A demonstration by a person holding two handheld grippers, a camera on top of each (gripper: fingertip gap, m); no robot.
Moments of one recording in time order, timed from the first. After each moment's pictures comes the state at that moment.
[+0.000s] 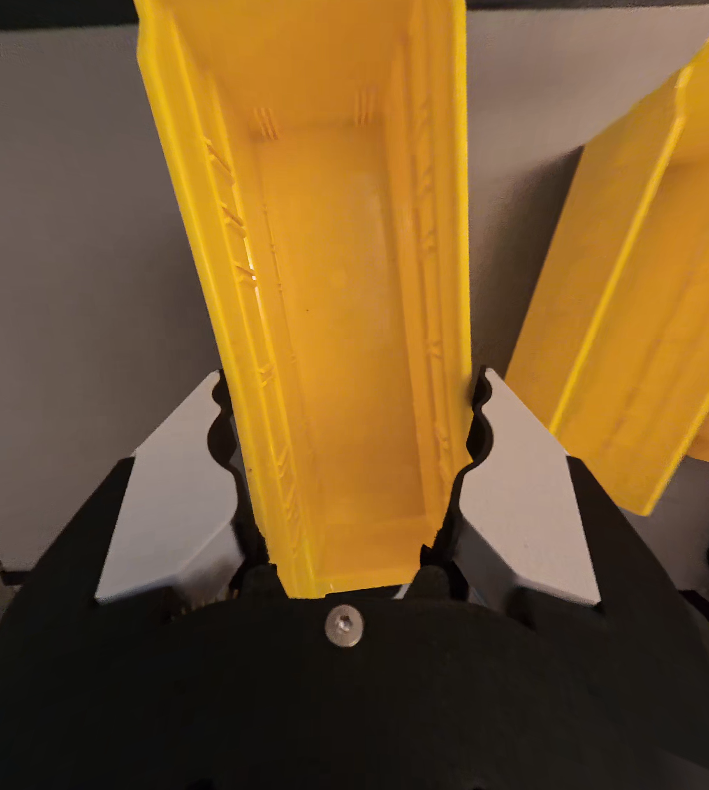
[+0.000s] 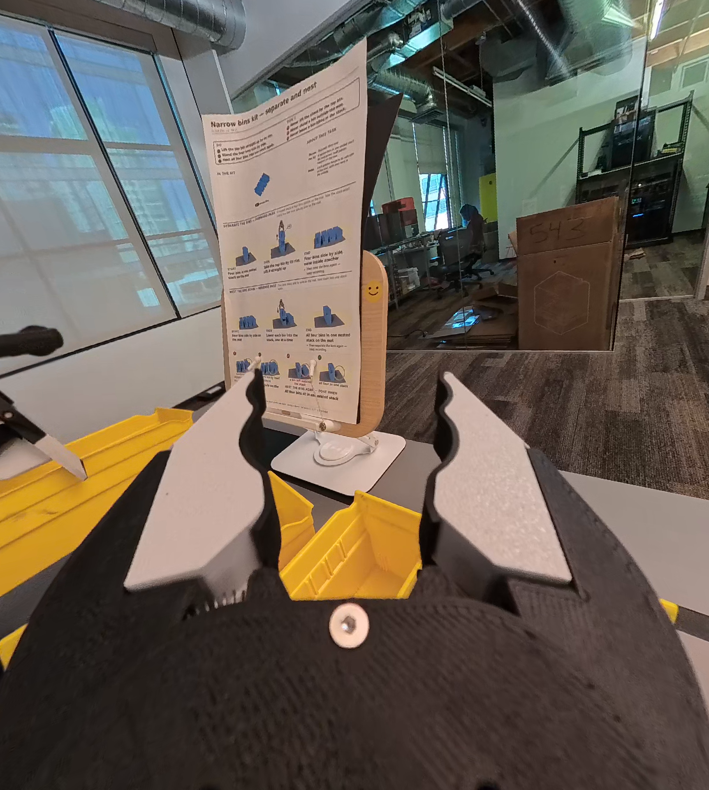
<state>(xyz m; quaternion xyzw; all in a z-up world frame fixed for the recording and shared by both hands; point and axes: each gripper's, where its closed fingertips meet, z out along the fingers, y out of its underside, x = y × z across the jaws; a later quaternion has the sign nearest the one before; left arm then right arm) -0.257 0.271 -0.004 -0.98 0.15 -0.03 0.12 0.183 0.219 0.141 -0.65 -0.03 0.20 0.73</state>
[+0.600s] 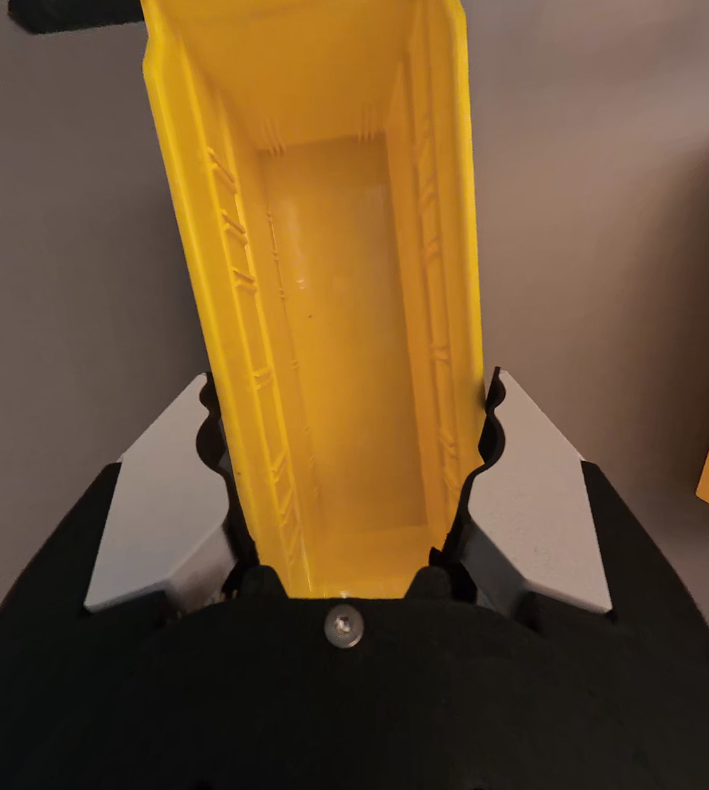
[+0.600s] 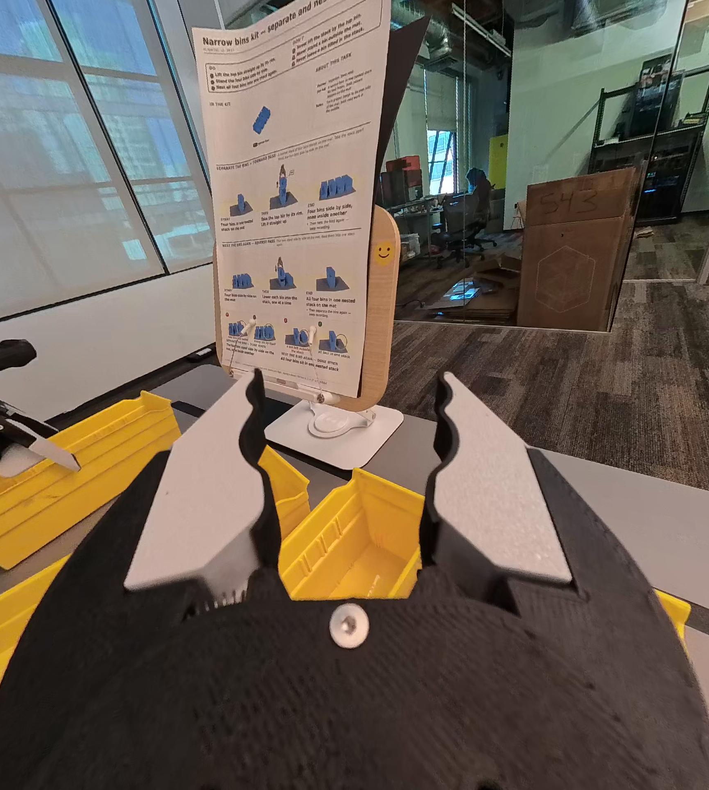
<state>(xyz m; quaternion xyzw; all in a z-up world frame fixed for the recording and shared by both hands) -0.353 0.308 -0.086 -0.96 0.19 -0.04 0.20 0.164 0.233 0.122 -0.69 -0.06 0.18 0.70</state>
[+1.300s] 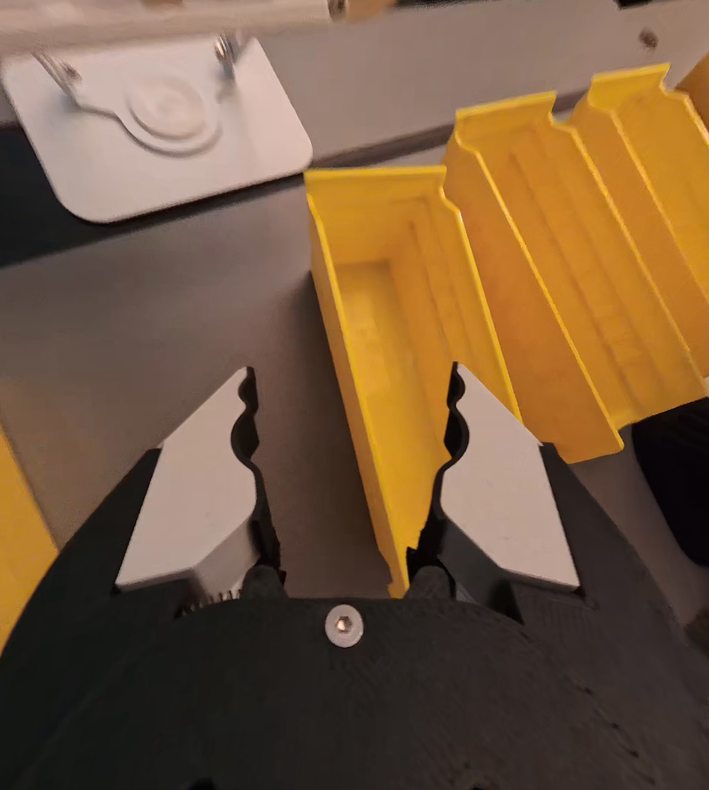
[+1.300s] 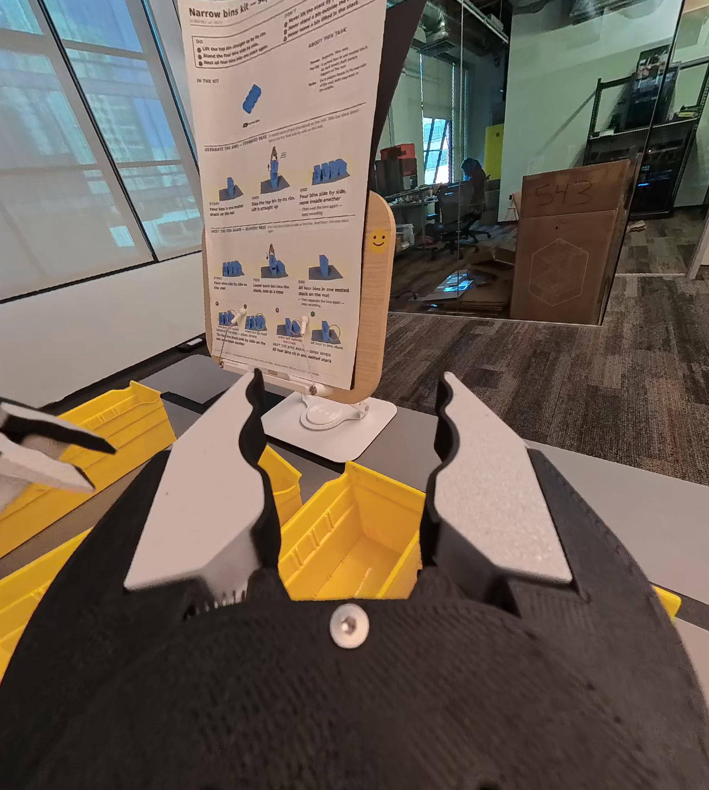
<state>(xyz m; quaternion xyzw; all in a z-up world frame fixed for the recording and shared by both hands) -0.109 0.246 -0.018 -0.88 0.30 -0.22 0.30 0.164 0.237 0.115 -0.69 -0.06 0.17 0.70</state>
